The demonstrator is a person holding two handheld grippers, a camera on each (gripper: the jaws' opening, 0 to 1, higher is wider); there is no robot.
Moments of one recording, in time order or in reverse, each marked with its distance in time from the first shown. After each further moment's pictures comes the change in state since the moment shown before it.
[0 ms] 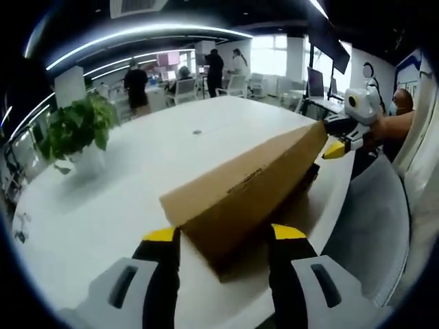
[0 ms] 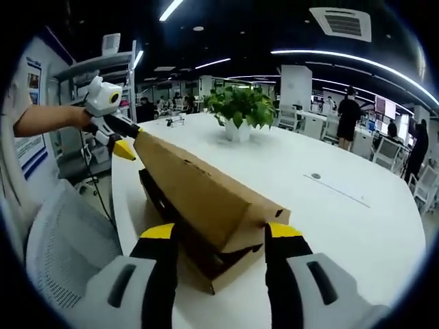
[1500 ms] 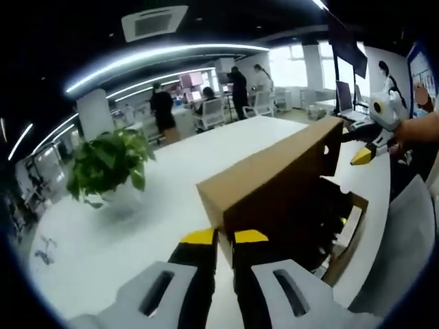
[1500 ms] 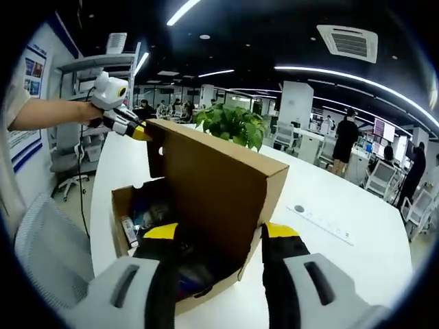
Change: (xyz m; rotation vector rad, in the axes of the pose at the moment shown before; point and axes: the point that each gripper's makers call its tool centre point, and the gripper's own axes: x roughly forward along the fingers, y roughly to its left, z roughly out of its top) left arm 0.019 0.090 0.077 0.062 -0.104 0.202; right arm 0.027 -0.061 0.057 -0.087 -0.062 -0.031
